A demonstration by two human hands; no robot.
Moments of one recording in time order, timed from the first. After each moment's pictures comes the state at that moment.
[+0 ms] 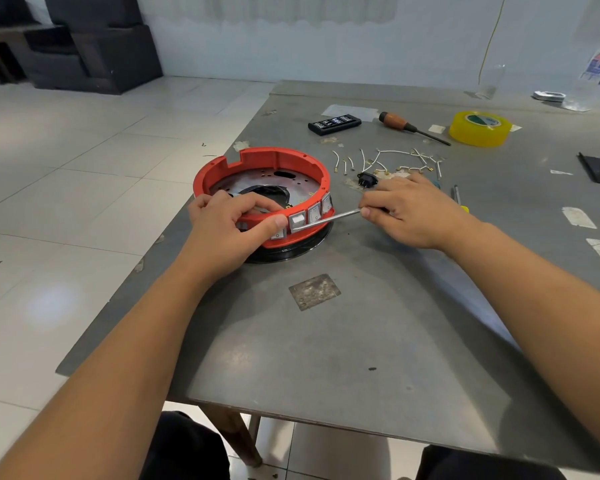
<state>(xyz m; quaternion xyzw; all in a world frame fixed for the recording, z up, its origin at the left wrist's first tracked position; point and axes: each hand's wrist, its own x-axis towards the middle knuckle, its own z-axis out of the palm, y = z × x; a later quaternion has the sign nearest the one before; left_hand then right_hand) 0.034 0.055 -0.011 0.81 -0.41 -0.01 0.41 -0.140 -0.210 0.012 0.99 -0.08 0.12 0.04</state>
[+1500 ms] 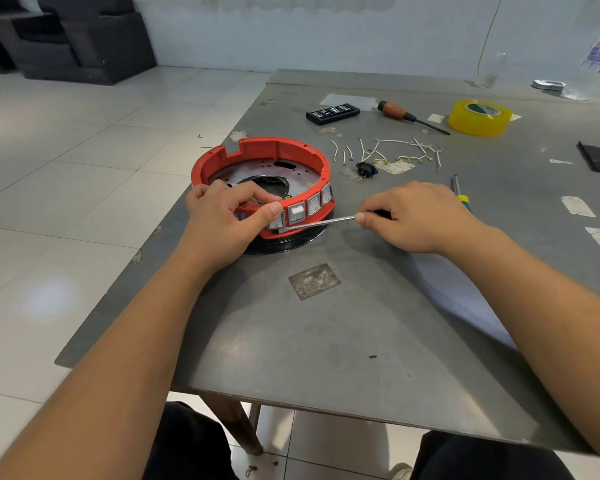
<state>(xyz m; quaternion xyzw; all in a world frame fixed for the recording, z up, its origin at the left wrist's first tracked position) 0.036 0.055 -0.012 0.81 -0.42 0.01 0.41 -0.153 -0.185 0.012 0.98 -0.14 0.11 0.06</state>
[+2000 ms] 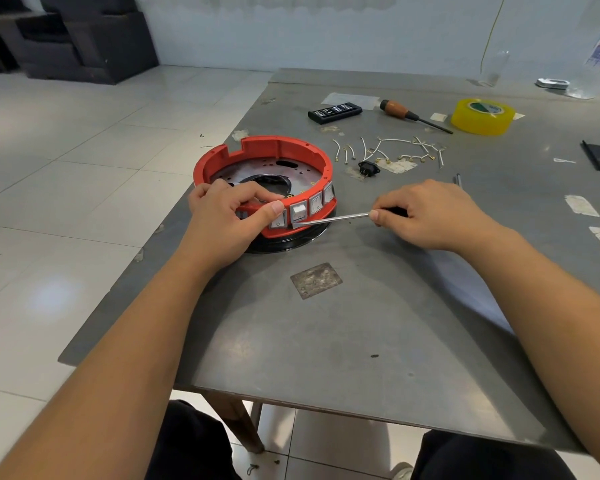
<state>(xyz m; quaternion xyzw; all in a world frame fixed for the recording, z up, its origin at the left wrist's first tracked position) 0.034 0.056 -0.011 0.81 -0.42 0.01 0.41 -0.162 -0.202 0.009 0.98 -0.15 0.11 0.04</state>
